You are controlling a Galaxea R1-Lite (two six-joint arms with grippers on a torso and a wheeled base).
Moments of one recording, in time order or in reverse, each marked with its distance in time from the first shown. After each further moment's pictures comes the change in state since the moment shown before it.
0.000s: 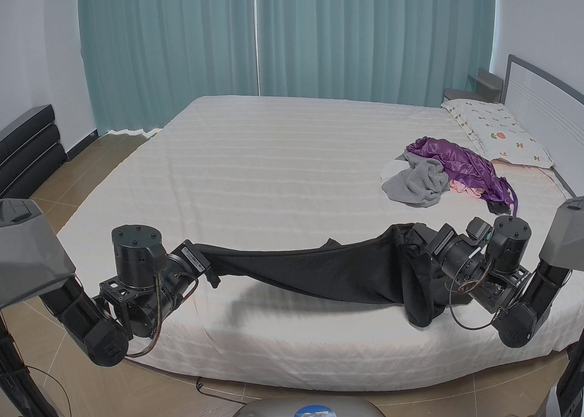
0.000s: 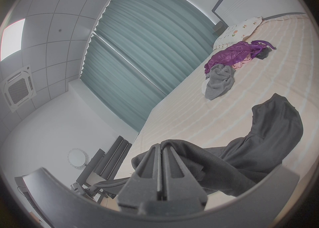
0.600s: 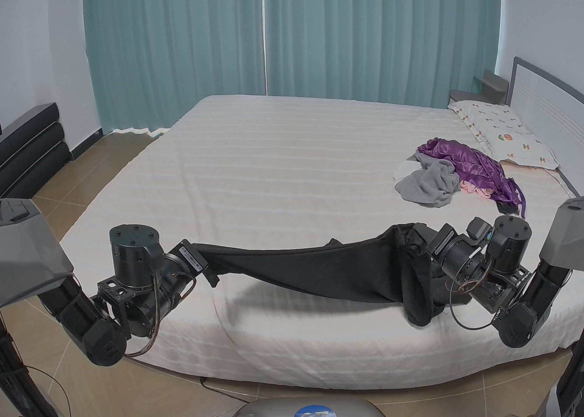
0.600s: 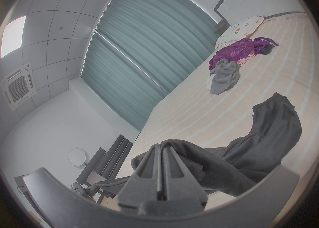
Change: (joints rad) left arm 0.012 -0.004 0.004 0.000 0.000 0.001; right arm -0.001 -0.001 0.001 0.000 0.000 -0.001
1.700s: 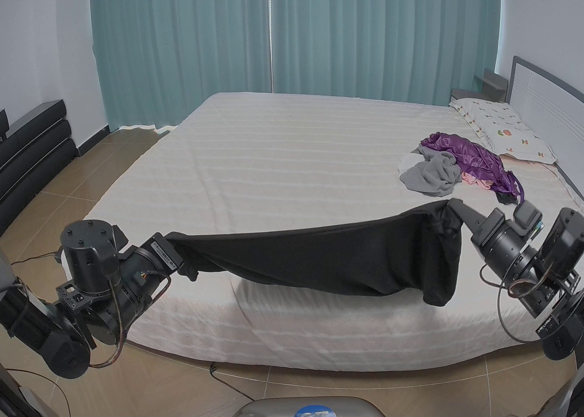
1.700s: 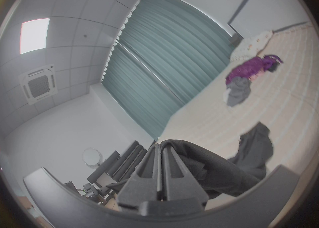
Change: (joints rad) left arm -0.010 -0.221 0.112 0.008 0.002 0.086; right arm 0.029 -0.331 0.159 0.000 -0.002 -0.047
